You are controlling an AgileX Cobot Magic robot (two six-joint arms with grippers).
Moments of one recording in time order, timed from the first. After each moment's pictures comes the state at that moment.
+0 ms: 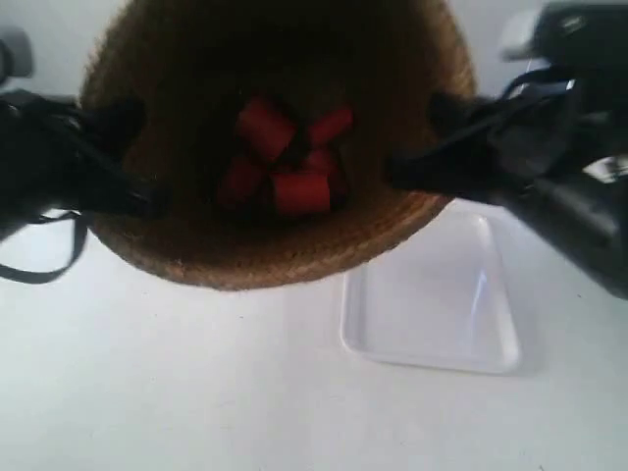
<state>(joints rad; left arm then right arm) -0.64 1.06 -0.57 -0.82 -0.49 0.85 0.57 1.13 -0.60 0.86 -0.49 -0.67</state>
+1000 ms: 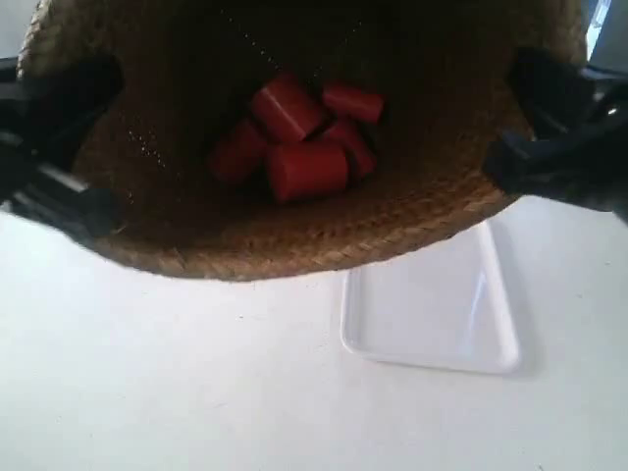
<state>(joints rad) -0.80 0.85 -0.49 -0.73 -0.57 0.81 0.67 0.84 -0.47 0.89 -0.59 -0.71</state>
